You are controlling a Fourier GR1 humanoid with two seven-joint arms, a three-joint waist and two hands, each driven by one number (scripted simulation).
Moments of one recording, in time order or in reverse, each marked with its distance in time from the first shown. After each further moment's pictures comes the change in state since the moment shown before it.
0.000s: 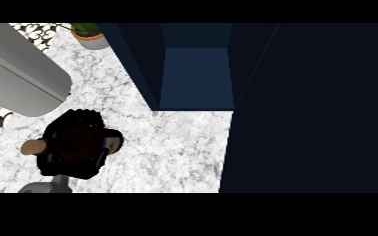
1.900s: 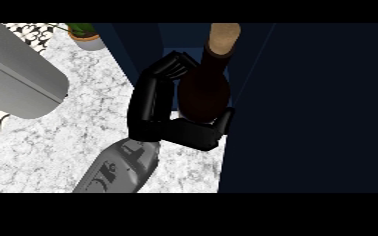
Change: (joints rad) left arm -0.486 -0.263 -0.362 -0.241 -0.229 0.626 0.607; right arm 0.059 0.023 -0.005 -0.003 -0.015 0.049 -0.039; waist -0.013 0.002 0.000
